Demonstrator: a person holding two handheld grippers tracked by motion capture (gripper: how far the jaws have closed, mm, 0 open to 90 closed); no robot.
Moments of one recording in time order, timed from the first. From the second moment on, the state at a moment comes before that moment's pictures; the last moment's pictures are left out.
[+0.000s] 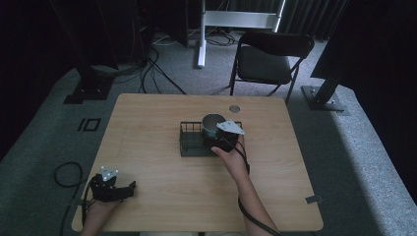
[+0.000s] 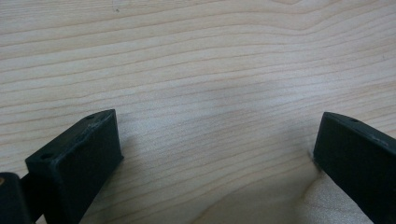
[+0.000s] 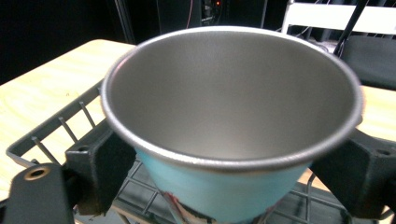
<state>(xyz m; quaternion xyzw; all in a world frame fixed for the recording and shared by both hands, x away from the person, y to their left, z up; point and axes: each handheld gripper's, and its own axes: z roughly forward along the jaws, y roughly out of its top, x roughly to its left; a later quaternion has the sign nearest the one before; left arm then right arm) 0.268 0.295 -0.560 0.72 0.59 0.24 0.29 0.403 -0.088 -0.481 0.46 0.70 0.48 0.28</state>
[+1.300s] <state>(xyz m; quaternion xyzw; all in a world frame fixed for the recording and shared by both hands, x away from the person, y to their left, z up) 0.268 0.295 -0.560 0.72 0.58 0.24 0.29 0.344 -0.117 -0.489 0.41 0.72 0.48 0.28</state>
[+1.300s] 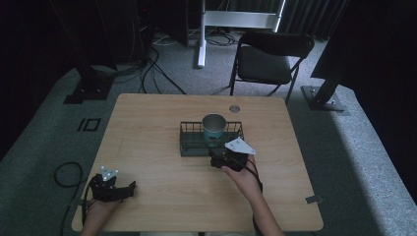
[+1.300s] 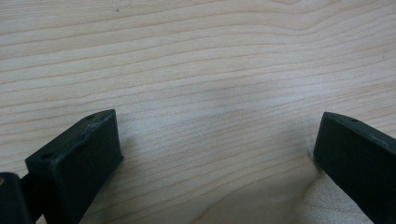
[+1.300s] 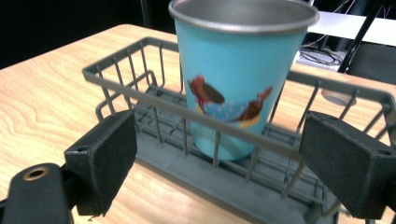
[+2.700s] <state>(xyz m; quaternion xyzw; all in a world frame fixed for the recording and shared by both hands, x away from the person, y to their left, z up) 0.268 0.295 -0.560 0.72 0.58 0.24 0.29 0.308 -0.195 -0.554 0.47 0.74 0.41 0.26</state>
